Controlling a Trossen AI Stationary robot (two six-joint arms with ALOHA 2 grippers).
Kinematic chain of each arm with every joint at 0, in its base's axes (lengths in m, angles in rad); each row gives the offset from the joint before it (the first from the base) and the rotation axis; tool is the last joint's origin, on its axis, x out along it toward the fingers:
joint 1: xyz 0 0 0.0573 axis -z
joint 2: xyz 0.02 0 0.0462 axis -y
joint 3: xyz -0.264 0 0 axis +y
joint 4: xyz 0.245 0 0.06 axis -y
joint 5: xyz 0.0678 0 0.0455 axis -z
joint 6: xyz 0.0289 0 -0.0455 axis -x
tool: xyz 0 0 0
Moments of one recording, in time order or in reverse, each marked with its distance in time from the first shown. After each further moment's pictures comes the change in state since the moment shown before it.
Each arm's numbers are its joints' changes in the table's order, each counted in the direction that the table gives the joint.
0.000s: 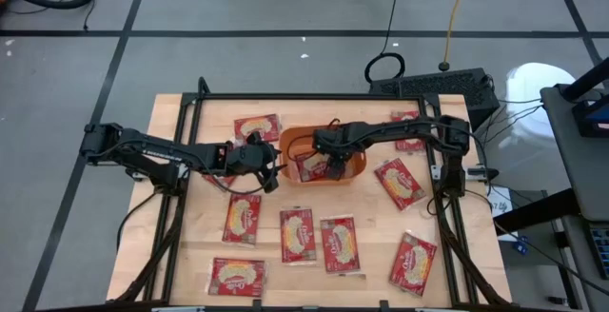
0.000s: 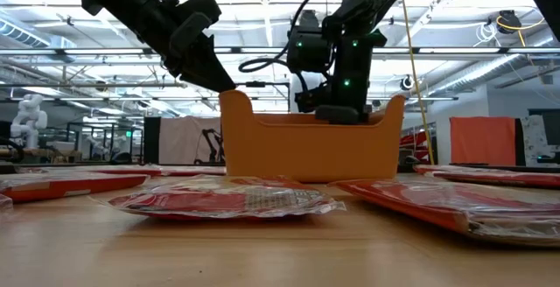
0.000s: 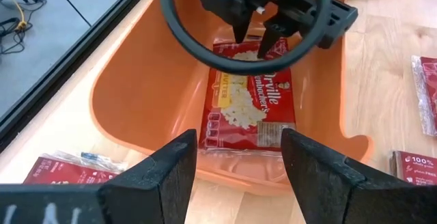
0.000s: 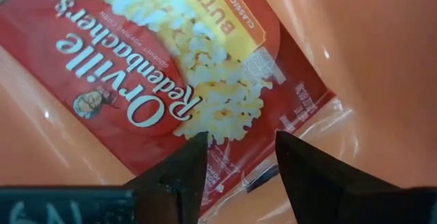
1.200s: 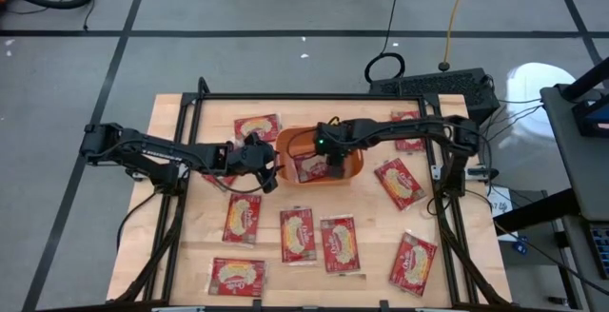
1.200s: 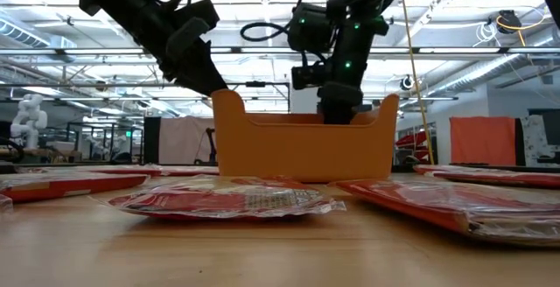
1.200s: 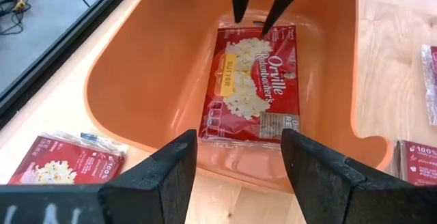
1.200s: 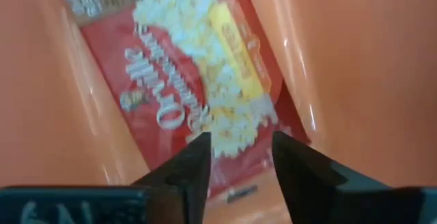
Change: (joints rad) left arm -0.001 0.000 0.000 -0.049 0.000 0.049; right arm -0.019 0.084 0.000 0.046 -0.036 0.253
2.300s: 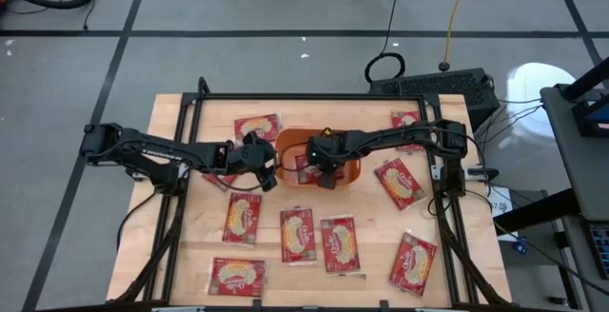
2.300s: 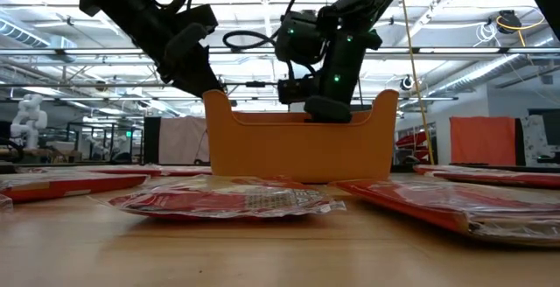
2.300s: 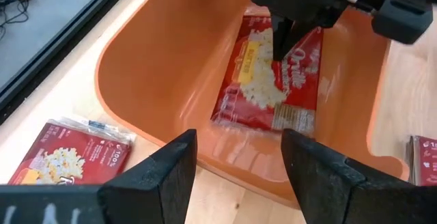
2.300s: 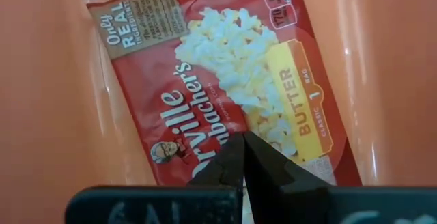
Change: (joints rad) left arm -0.013 0.001 -0.002 -0.041 0.000 0.028; right arm -0.058 -0.104 0.000 0.155 -0.043 -0.111
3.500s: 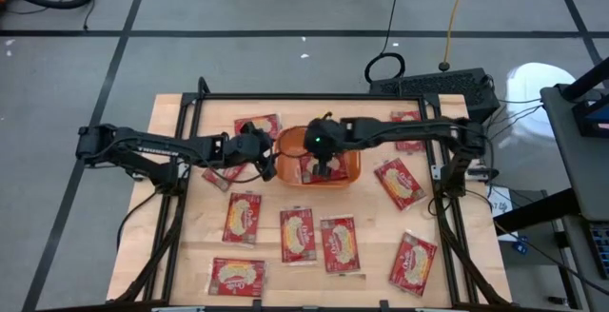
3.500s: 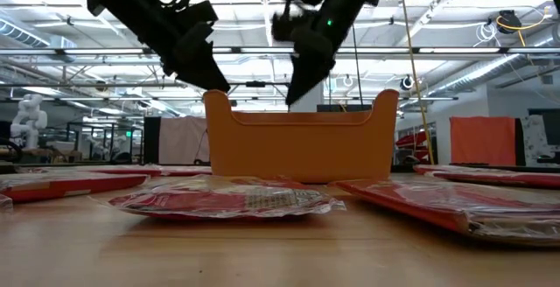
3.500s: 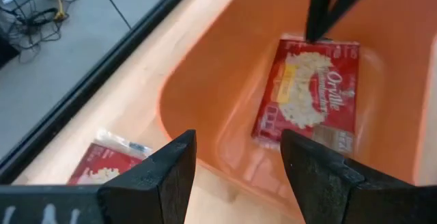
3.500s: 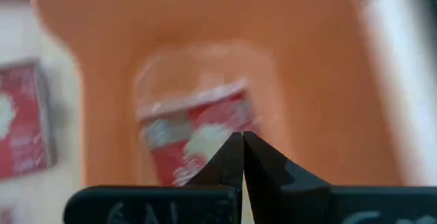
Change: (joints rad) left arm -0.065 0.046 0.002 0.028 -0.028 -0.074; right arm -0.002 0.118 -0.139 -0.091 -0.007 0.062
